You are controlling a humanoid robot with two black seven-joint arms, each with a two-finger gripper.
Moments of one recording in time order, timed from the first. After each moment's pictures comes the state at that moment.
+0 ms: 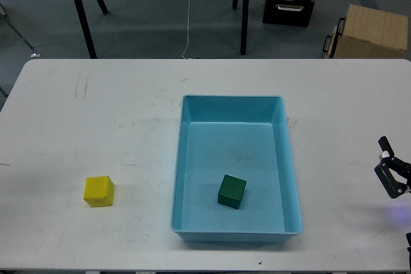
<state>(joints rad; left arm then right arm) 0.06 0.78 -1.62 -1.62 -0.06 -0.49 0.01 -0.42 -0.04 1.80 1.61 0.31 0.46 -0.39</state>
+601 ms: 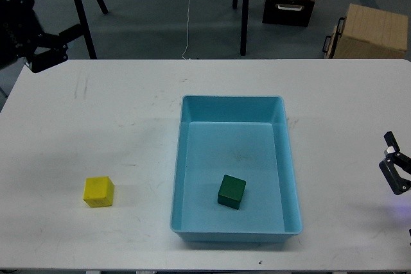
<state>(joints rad) -1.15 0.96 -0.31 -1.45 0.39 -0.49 0.00 -0.42 -0.05 1.81 1.61 0.31 0.49 -0.39</state>
